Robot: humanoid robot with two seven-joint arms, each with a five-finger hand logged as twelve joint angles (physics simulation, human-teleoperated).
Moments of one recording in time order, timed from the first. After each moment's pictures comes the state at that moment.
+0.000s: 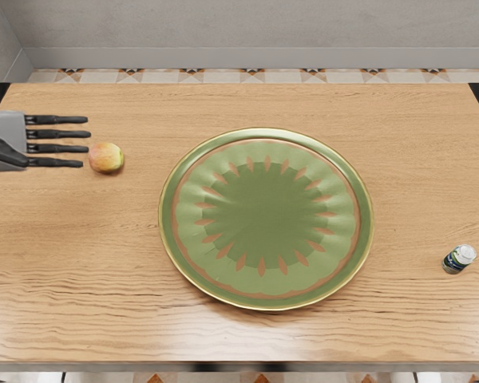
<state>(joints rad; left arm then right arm) -1.09 1.16 -0.25 -1.30 -0.52 -0.60 0.61 -0.06 0.00 0.07 0.23 -0.04 0.12 -0.04</state>
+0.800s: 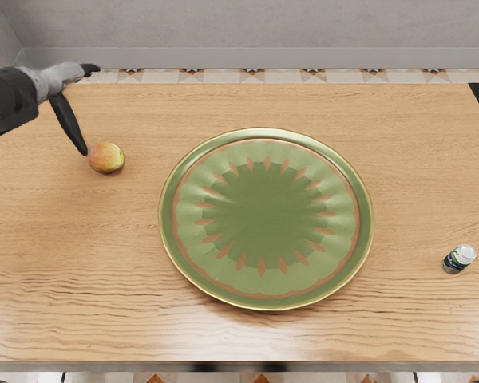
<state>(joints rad) -1.18 0.68 -0.33 -1.27 1.04 -0.10 0.61 -0.06 0.00 0.07 0.23 -0.04 0.12 -0.04</state>
